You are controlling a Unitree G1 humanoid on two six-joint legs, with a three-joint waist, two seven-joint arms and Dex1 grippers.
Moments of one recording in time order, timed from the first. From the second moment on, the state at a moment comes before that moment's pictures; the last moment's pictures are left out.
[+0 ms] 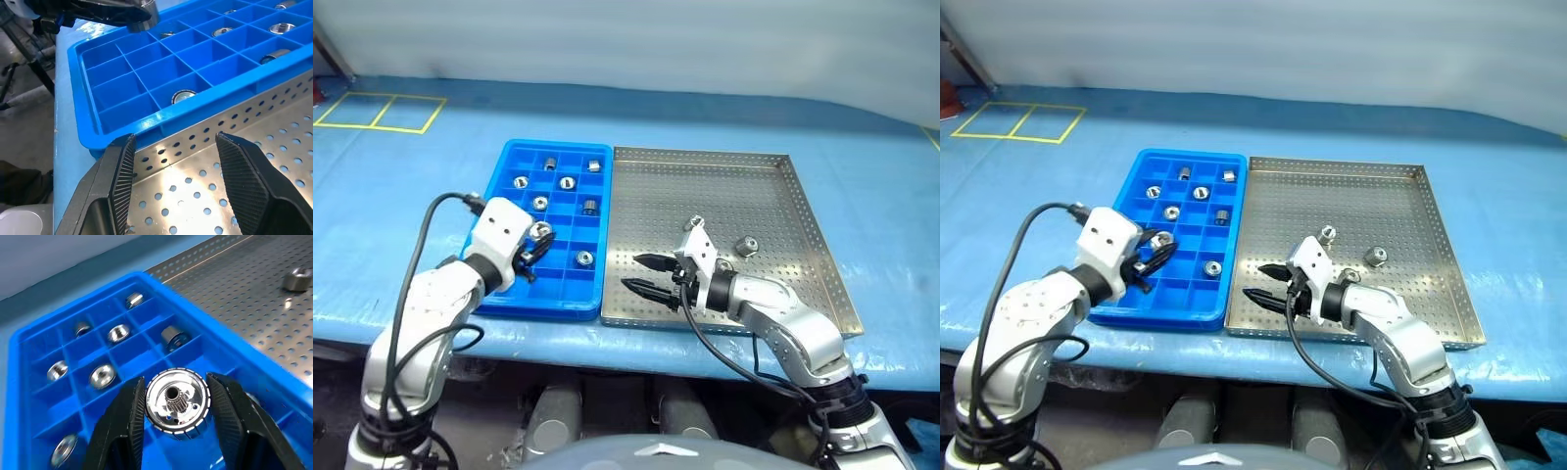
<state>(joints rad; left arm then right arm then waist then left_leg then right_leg) -0.06 0.50 0.10 -0.81 -0.13 1.08 -0.42 -0.17 -0.46 0.22 -0.35 0.45 0.59 0.76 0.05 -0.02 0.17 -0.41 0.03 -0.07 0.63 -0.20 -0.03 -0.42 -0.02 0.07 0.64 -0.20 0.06</state>
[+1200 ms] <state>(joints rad) -0.03 0.40 0.16 -0.75 -0.26 1.04 -0.38 -0.16 -0.43 0.18 -0.34 0.42 0.57 0.70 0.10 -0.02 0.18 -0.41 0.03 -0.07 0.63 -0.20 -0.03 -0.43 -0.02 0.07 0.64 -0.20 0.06</state>
